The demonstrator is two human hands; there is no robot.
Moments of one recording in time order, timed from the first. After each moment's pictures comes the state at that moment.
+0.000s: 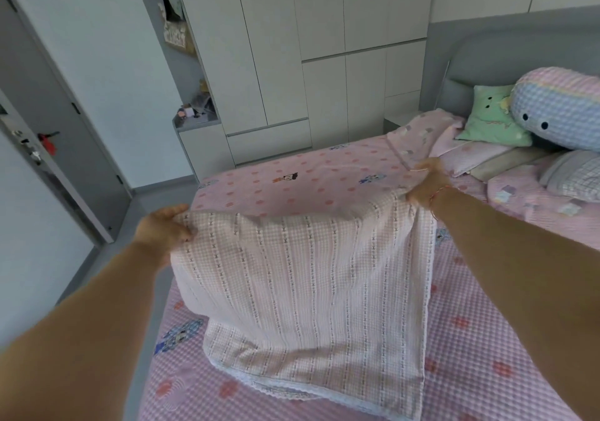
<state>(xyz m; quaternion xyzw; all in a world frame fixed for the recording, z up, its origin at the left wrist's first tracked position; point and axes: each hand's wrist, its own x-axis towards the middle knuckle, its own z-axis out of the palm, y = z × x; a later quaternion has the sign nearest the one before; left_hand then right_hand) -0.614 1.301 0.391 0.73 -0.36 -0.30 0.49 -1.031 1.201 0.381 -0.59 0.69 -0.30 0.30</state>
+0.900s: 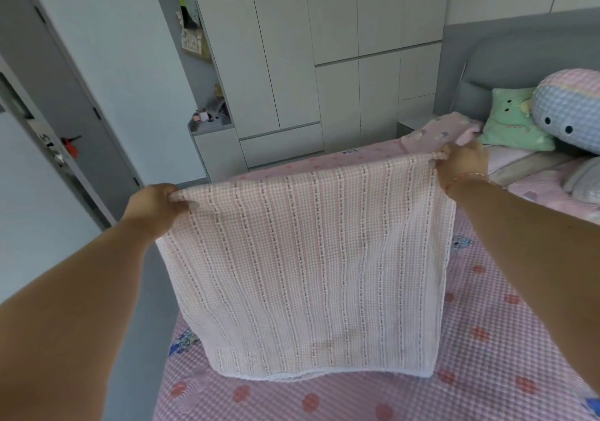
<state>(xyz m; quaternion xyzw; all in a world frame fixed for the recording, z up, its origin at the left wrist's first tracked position) -0.586 1.306 0.447 0.80 -0.55 -0.02 0.25 -1.051 1.144 0.399 -0.59 0.75 -0.29 0.00</state>
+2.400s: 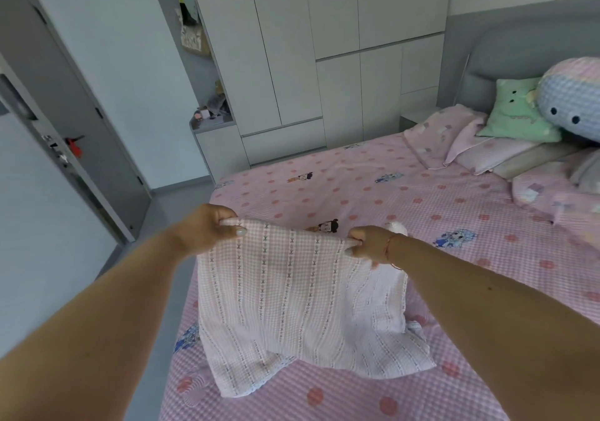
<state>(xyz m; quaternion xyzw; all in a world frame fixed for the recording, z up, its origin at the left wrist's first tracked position) -0.631 1.303 0.415 0.70 -0.67 -0.17 0.18 -0.939 1.219 0.315 -0.76 0.50 -0.10 0.41</state>
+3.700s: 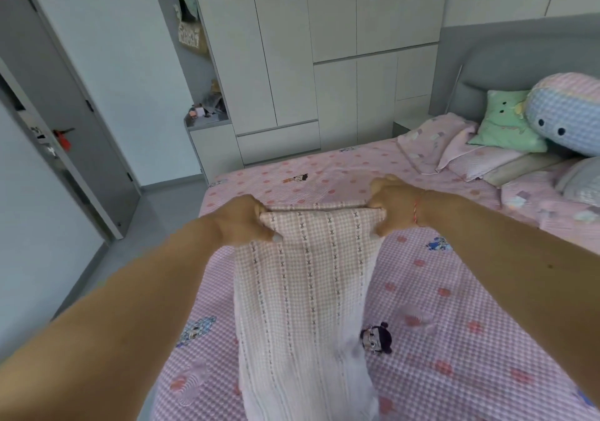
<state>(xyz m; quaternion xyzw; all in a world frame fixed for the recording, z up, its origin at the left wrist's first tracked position) -0.671 1.294 0.419 0.65 -0.72 -0.20 0.12 -0.969 1.215 0.398 -0.87 0.49 0.03 0.10</state>
